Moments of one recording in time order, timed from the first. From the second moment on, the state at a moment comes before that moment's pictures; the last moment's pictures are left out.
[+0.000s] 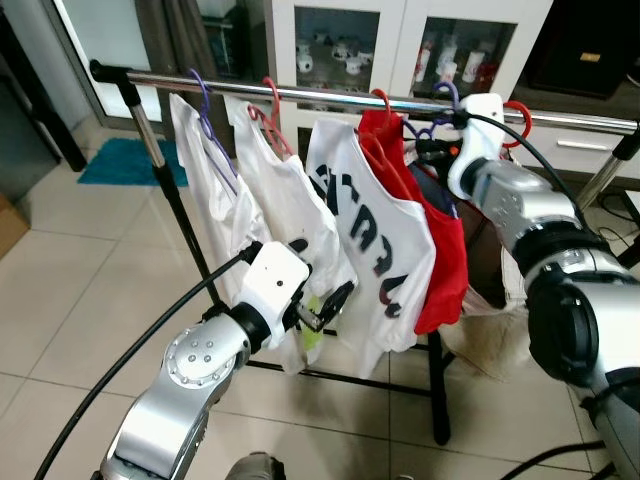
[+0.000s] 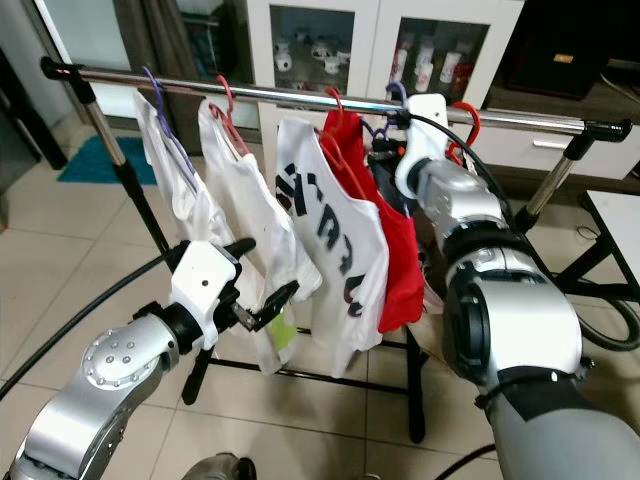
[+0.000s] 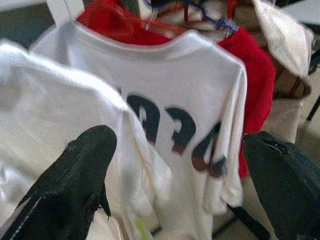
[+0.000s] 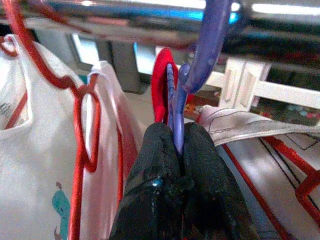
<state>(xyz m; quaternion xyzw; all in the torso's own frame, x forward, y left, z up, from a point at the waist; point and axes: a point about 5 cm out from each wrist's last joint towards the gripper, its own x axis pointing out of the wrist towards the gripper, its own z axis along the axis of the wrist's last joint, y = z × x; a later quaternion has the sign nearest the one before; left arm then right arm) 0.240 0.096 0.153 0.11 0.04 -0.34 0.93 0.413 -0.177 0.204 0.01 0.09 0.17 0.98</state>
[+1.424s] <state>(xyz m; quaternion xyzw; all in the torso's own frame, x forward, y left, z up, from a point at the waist) 0.246 0.120 0.128 0.10 0.03 -0.20 0.97 0.232 -0.174 0.102 0.00 0.16 0.07 0.98</state>
